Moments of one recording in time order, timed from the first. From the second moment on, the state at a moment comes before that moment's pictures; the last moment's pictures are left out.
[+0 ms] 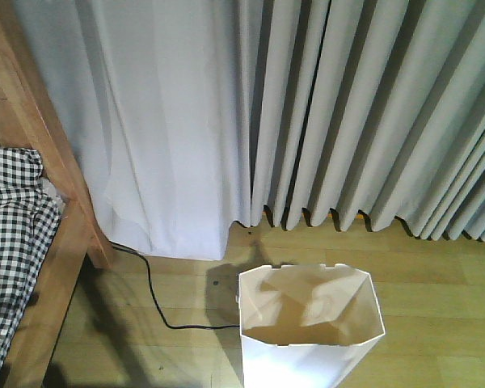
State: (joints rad) left arm 0.07 -0.02 0.03 0.04 0.12 -0.05; right arm 0.03 0.13 -0.20 0.32 0.21 -0.45
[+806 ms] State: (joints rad) left arm 0.07 -0.02 0.03 0.04 0.12 -0.05; right arm -0.01 -0.01 0.03 -0.05 0.08 0.08
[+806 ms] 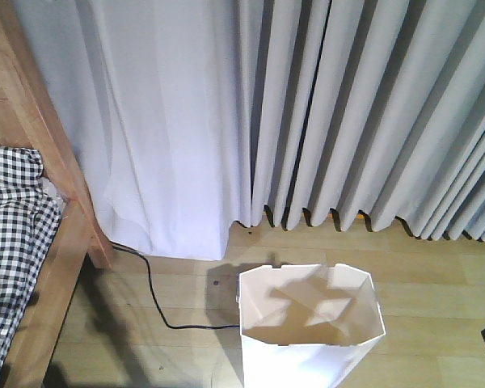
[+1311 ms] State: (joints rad) left arm 0.07 -0.02 0.03 0.04 0.12 -0.05; right arm -0.01 -0.01 0.03 -0.03 0.08 0.03
